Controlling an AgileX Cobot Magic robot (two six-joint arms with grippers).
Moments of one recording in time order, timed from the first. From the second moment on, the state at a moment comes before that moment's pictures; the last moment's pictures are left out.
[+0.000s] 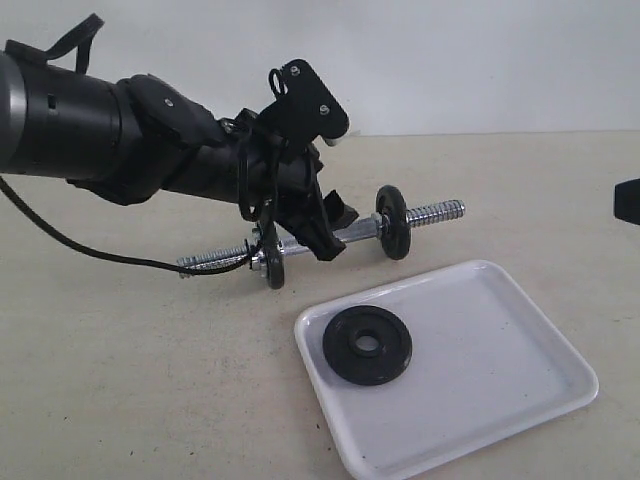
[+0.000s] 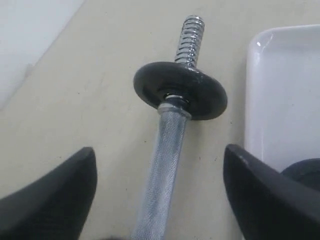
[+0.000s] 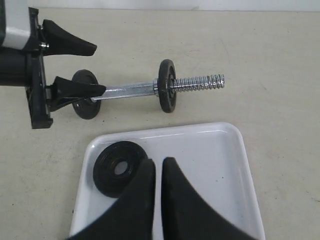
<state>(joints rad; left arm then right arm) -0.61 1.88 -1.17 -1.06 0.11 1.53 0.00 0.78 -0.62 0.74 0.69 -0.64</state>
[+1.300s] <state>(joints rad) -0.56 2.24 -1.43 -0.89 0.12 1.41 0.00 0.78 -0.62 0.84 0.74 -0.73</state>
